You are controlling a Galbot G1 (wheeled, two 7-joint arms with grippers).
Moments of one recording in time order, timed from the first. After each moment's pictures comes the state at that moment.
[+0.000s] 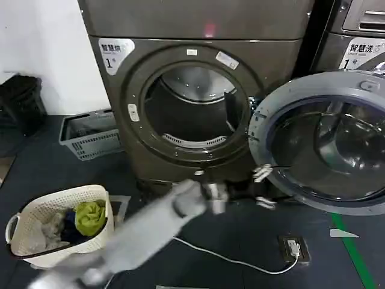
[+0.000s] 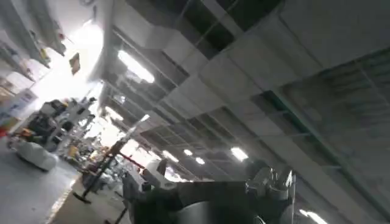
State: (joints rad) left arm 0.41 -1.20 0.38 -1.55 0.14 -0.48 0.41; right arm -1.71 1.21 2.33 1.39 -0.06 0.10 0.22
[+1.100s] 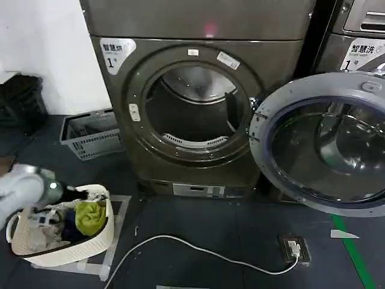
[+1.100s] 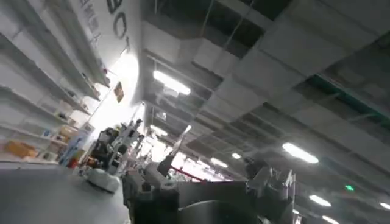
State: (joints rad) left arm 0.72 -0.23 0.01 -1.70 1.63 -0.83 0.16; right arm -1.70 1.15 2.25 1.32 0.10 0.17 0.11
